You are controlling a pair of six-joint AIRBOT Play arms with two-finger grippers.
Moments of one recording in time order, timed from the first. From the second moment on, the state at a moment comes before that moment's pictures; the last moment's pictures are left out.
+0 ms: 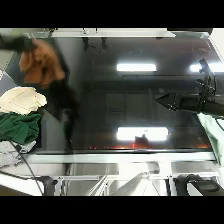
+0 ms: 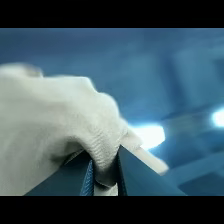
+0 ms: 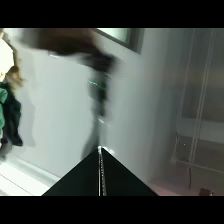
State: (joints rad) left arm 0.19 -1.70 2.06 0.87 -1.20 -1.10; right arm -0.01 -0.85 0.82 -0.72 1.05 1.35
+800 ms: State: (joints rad) left arm -0.17 -1.41 1.74 1.05 -1.32 -1.28; right arm -0.20 -0.87 0.83 -0.72 1.11 1.30
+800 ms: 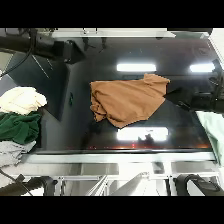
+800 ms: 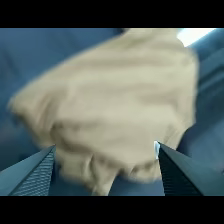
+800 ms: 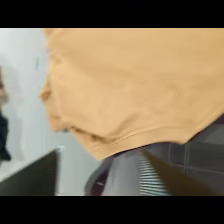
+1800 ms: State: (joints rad) left arm -0.24 -1.79 1.29 0.54 -1.25 -1.06; right arm -0.18 -1.67 0.85 -0.29 1.10 0.91
